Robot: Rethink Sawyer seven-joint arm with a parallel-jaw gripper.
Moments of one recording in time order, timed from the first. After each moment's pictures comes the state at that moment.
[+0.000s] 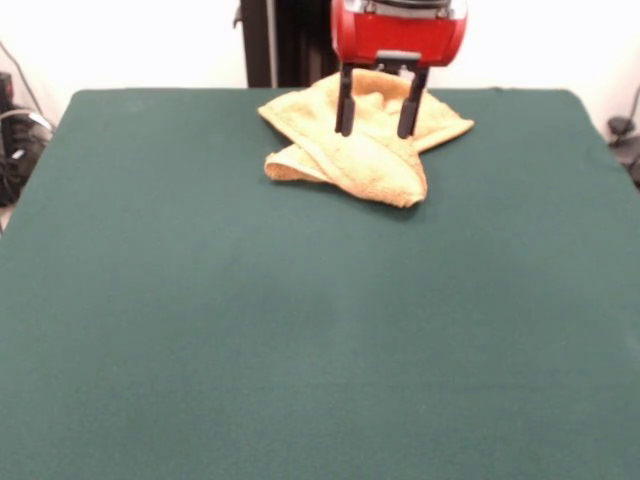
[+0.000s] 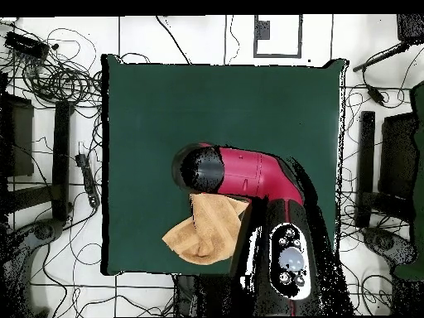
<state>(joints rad) -0.10 -0.70 -0.06 1.59 -0.06 0.59 1.57</state>
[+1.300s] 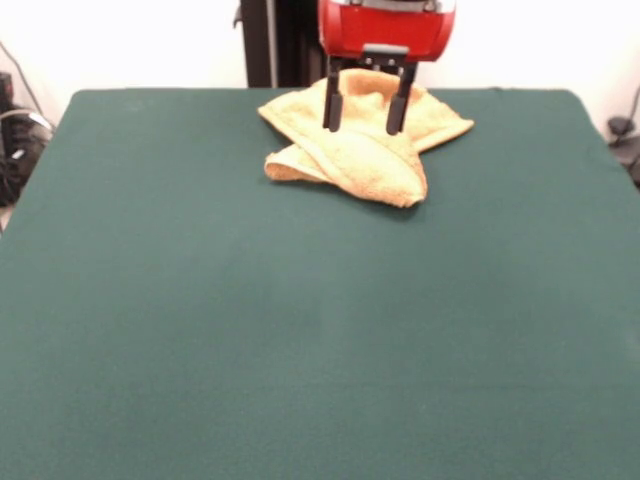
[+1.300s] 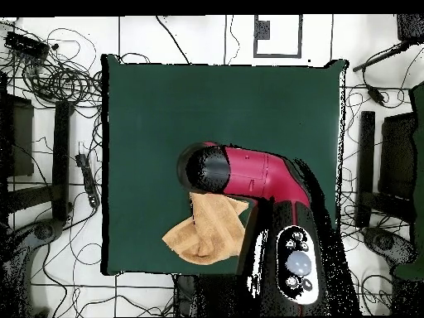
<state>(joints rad) -0.11 -0.71 -0.06 1.59 -0.06 0.59 1.57</state>
